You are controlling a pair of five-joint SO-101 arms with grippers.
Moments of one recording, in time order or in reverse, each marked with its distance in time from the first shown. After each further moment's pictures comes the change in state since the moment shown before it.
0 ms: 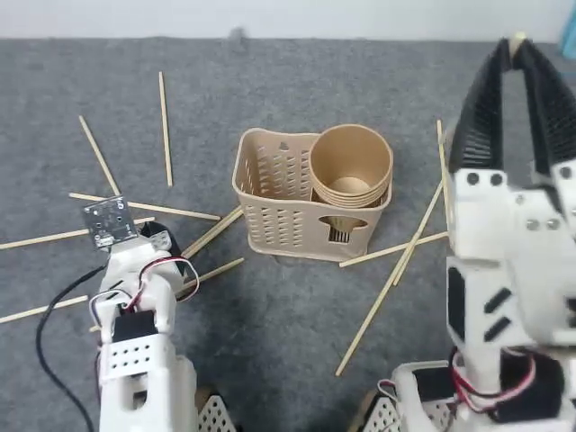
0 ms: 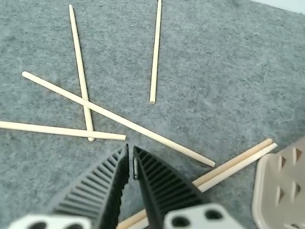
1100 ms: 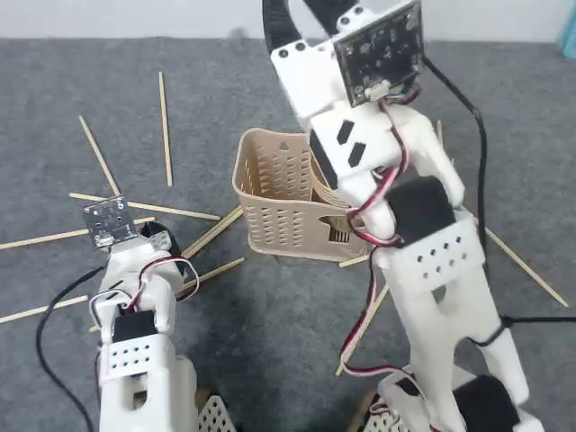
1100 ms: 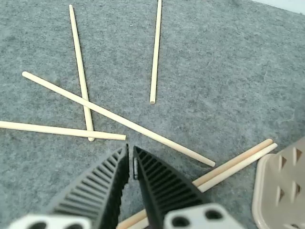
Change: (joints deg) left arm 0.0 0.0 0.0 0.0 0.0; right arm -21.4 40.8 -22.3 6.2 -3.0
